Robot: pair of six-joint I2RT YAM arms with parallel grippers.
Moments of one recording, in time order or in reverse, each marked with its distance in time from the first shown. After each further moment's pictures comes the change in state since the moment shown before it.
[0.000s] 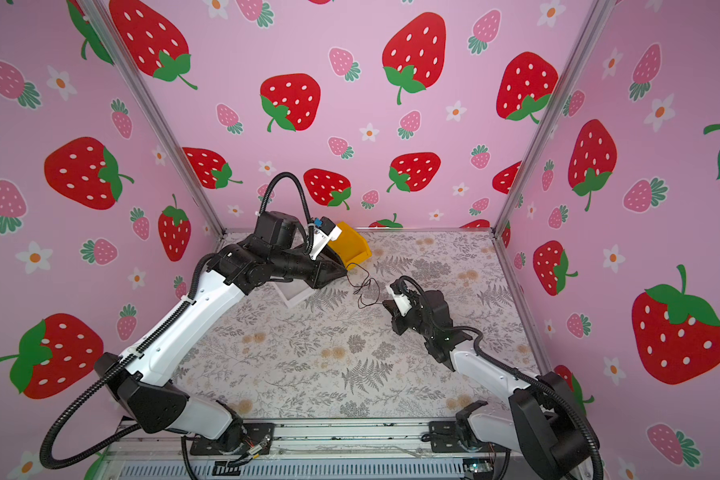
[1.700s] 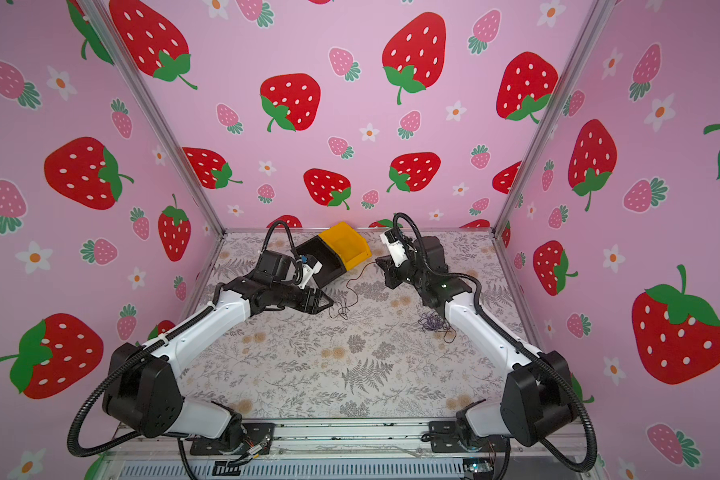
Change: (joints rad) left arm 0.156 -0.031 -0.560 0.309 -0.054 -0.027; right arm -0.032 0.206 0.616 -0.431 -0.080 0.063
